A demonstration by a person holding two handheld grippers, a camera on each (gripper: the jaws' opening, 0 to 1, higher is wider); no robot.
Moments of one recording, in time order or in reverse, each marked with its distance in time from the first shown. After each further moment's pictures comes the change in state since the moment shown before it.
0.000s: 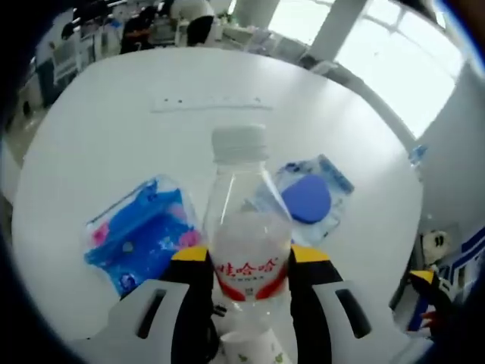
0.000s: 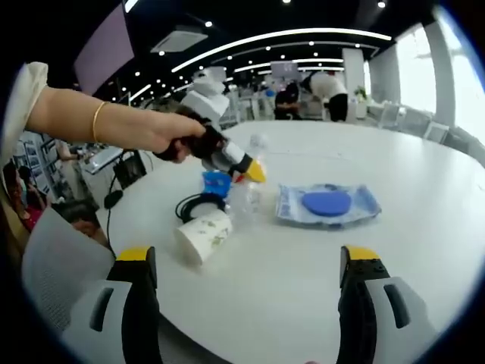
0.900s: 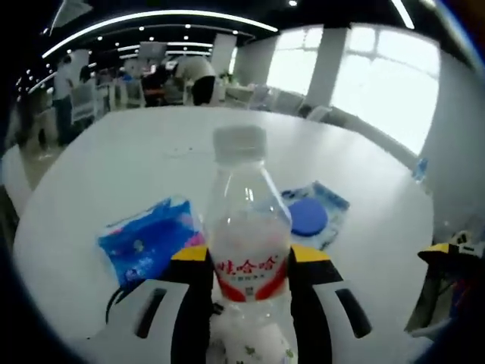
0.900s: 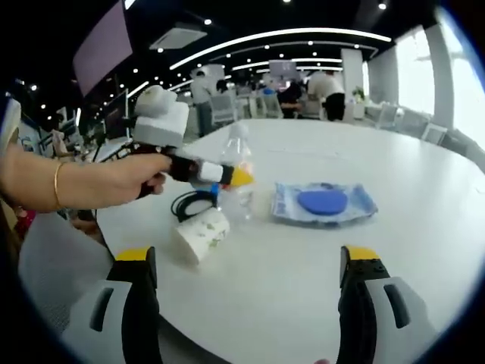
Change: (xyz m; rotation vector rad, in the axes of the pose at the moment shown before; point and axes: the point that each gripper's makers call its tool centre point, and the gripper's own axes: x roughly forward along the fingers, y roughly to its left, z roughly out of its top) left arm -0.023 -0.013 -0.008 0.154 -0.334 0.058; right arm 0.000 -0.003 -0.003 -0.014 0.019 -0.021
